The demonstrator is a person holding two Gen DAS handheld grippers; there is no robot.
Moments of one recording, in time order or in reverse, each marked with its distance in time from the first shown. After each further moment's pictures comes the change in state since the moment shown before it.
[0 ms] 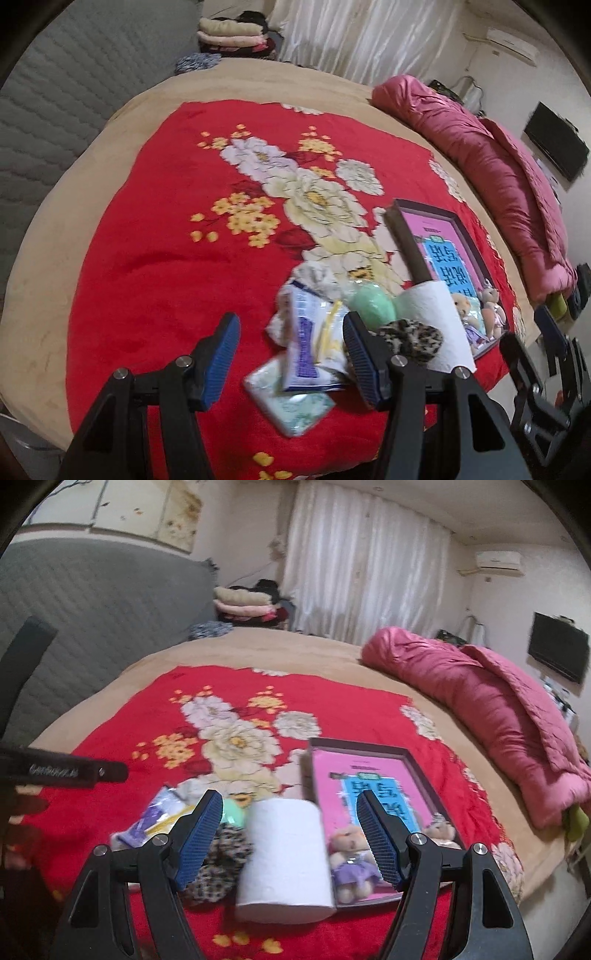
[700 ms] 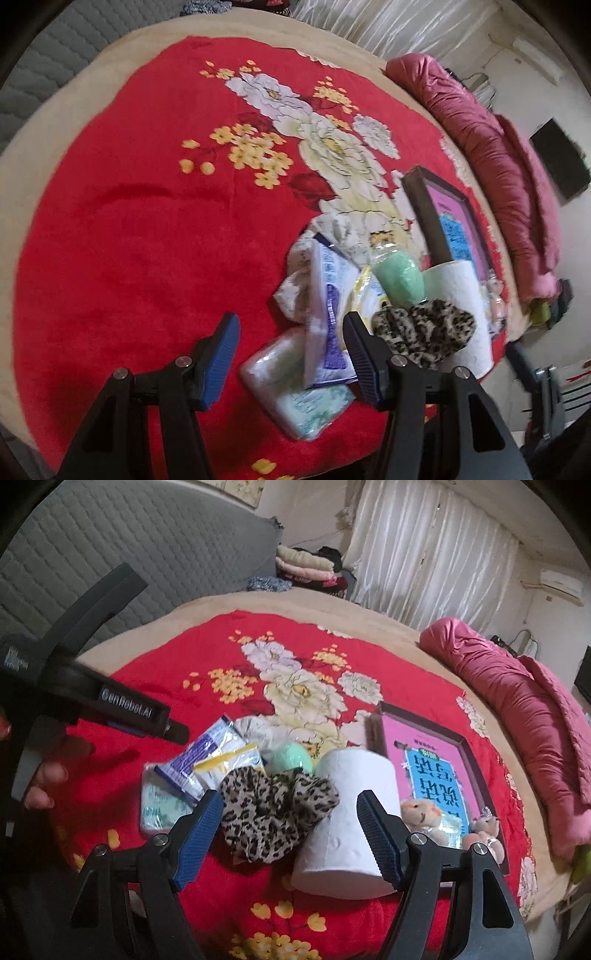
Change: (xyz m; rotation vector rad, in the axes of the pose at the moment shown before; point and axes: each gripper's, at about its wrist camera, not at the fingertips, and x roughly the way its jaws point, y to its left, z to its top) left arm 0.066 0.034 -0.016 -0.116 0.170 -0.141; right arm 0.033 0.055 -0.039 -0.195 0.141 0.136
